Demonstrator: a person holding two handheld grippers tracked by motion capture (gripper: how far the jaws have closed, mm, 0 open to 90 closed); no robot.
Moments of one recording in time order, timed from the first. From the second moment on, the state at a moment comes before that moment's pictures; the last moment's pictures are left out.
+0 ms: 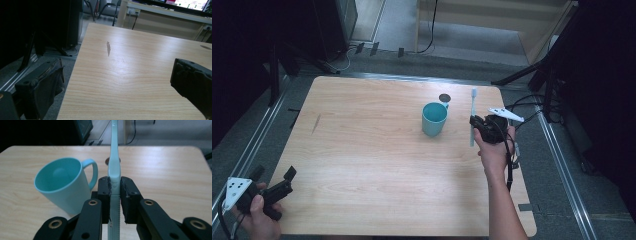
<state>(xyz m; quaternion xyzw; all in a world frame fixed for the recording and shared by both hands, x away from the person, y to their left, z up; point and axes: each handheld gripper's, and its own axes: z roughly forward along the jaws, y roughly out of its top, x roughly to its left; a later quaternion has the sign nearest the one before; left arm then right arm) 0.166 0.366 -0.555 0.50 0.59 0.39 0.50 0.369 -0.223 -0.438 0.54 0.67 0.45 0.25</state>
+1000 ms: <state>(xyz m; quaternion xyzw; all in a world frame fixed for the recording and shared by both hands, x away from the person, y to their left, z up) 0.165 0.367 -0.555 0.50 0.59 0.39 0.50 0.387 -0.147 -0.420 0.41 0.61 0.61 0.31</state>
